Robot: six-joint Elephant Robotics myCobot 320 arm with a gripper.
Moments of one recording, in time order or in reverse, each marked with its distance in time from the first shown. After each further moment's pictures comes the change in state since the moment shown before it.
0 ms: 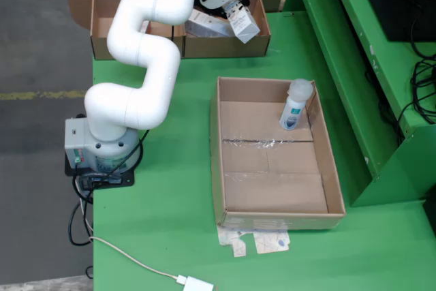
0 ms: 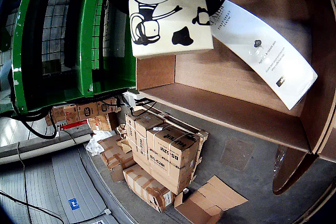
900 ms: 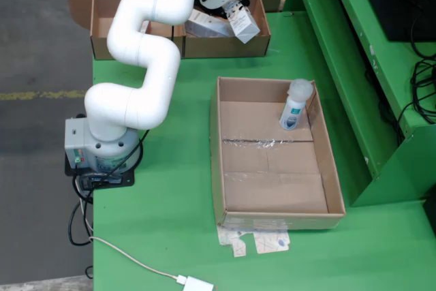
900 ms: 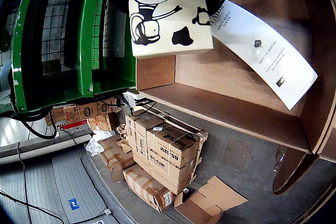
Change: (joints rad) arm 0.000 0.000 0.000 0.000 0.000 0.000
